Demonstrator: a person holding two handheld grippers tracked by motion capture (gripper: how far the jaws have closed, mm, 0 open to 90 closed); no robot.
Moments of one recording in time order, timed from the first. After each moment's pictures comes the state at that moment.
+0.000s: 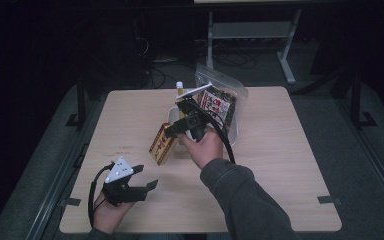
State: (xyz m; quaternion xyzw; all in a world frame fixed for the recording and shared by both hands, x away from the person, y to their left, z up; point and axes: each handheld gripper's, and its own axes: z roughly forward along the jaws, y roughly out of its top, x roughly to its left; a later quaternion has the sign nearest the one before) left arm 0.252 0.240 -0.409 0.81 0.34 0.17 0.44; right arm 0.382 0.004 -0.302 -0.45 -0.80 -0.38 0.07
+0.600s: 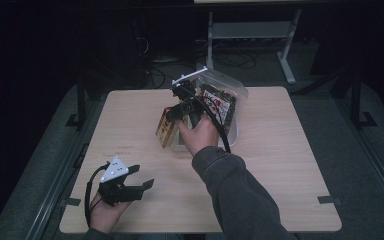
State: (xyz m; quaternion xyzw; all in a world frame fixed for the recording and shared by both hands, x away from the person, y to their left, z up) left arm 0.253 0.252 -0.412 0.81 0.36 0.17 0.44; right arm 0.397 0.014 -0.272 -0.49 -0.79 -0.36 -0.02
